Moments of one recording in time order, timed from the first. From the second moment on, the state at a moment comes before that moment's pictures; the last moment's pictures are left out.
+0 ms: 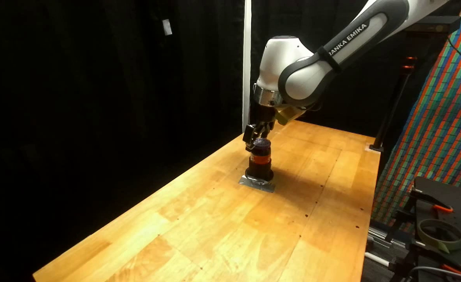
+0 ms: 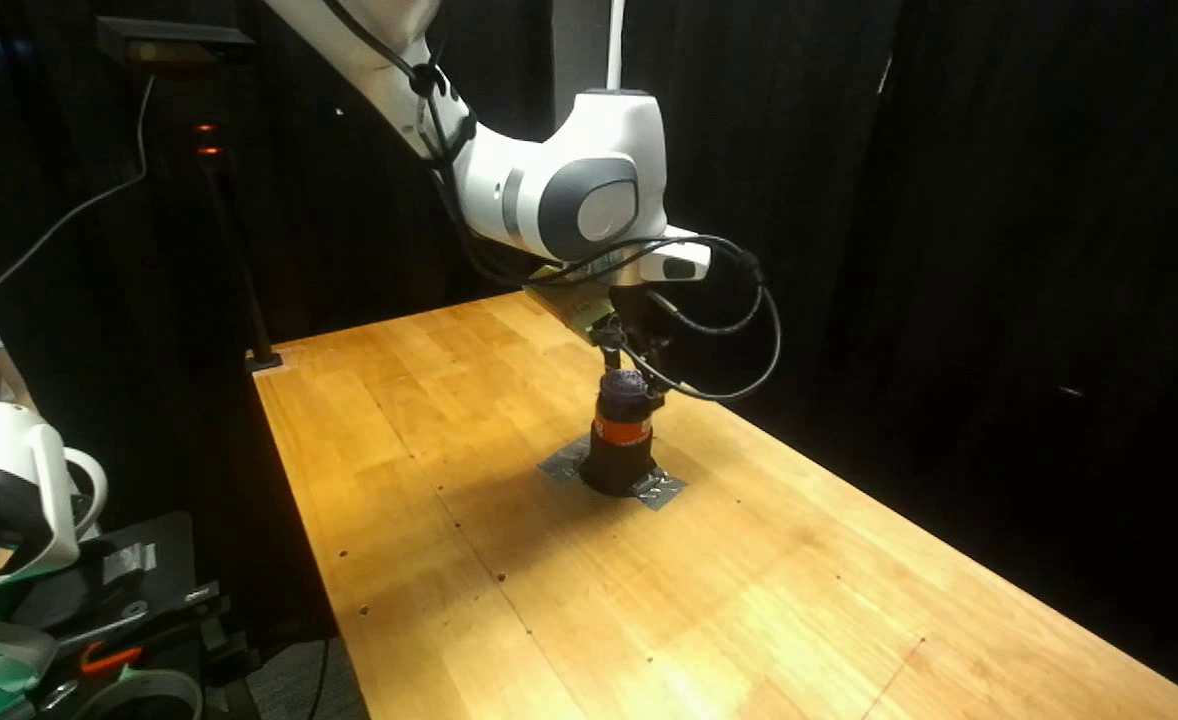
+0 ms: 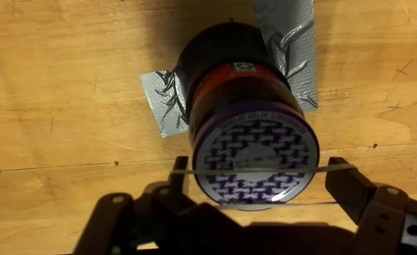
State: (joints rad) arm 0.11 0.54 0.06 -1.81 -0.09 2.55 0.23
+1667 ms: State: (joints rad) arm 0.12 0.54 0.04 -1.82 -0.03 2.46 0.20
